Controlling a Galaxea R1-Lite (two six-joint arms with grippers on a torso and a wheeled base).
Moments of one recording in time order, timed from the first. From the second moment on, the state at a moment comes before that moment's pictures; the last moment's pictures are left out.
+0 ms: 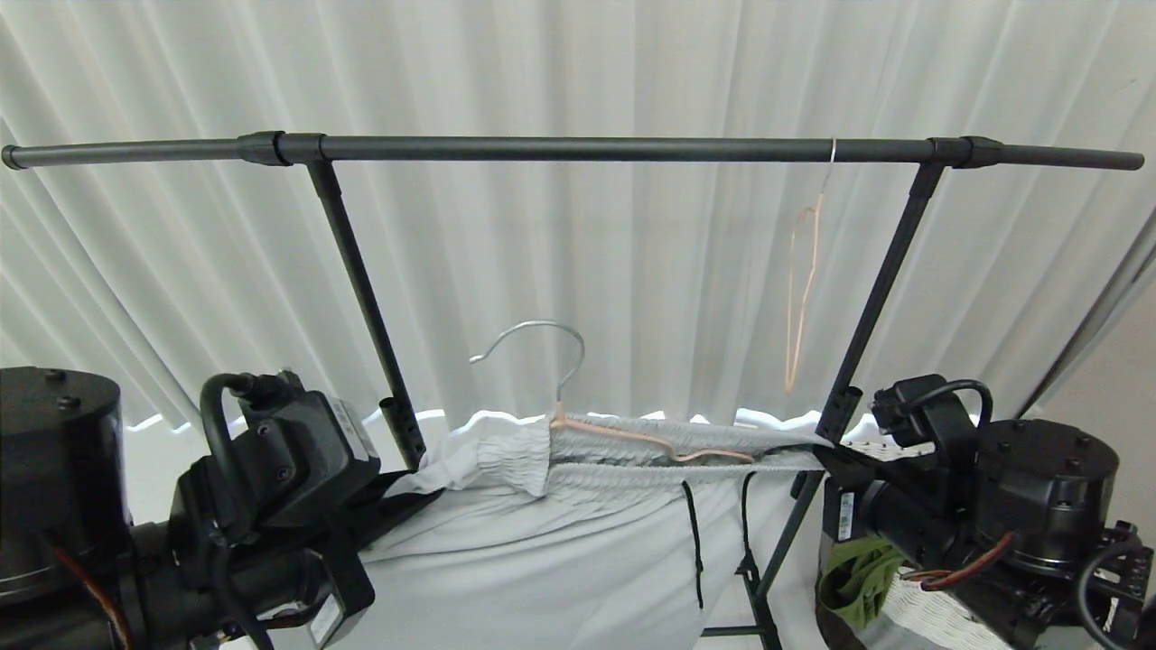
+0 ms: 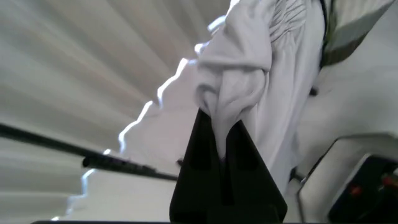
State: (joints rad) left arm -0.55 1.22 -0.50 -0.33 -0.10 0.57; right arm 0.70 1.68 -0.35 -1.08 -0.39 0.13
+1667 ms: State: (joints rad) left arm -0.77 1.12 -0.41 -0.40 -0.17 0.46; right arm 0.91 1.32 -0.59 -0.35 0.21 -0.29
